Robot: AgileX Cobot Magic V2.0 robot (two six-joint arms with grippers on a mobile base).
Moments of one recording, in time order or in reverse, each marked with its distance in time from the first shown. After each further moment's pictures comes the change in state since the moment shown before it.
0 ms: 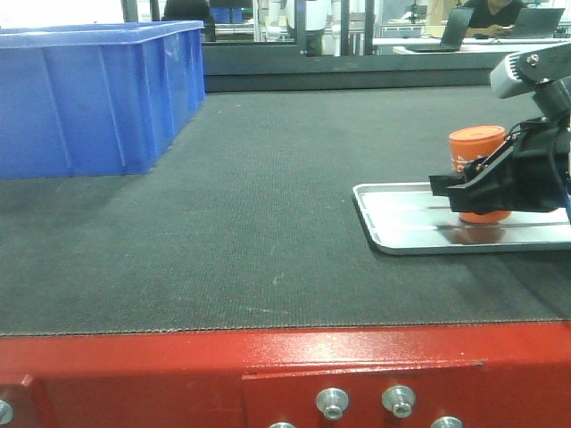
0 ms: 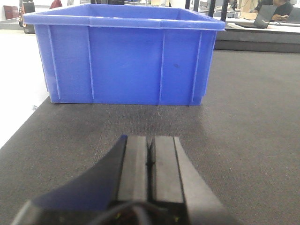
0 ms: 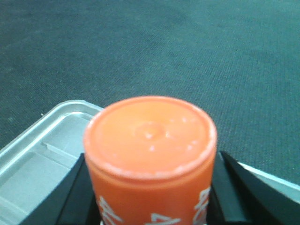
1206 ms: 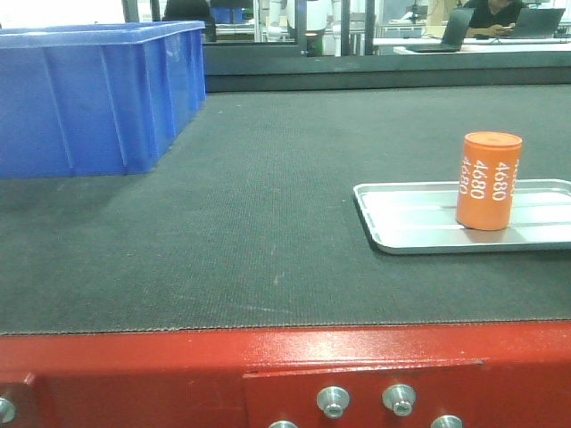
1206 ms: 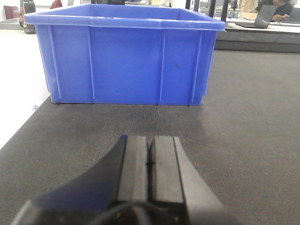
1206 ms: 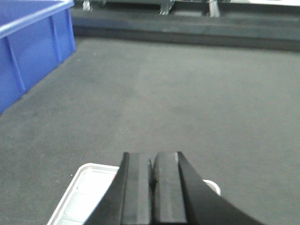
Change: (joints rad) left arm 0.000 0.000 0.000 0.000 0.000 0.000; right arm 0.063 -1.070 0.019 0.028 0.948 0.274
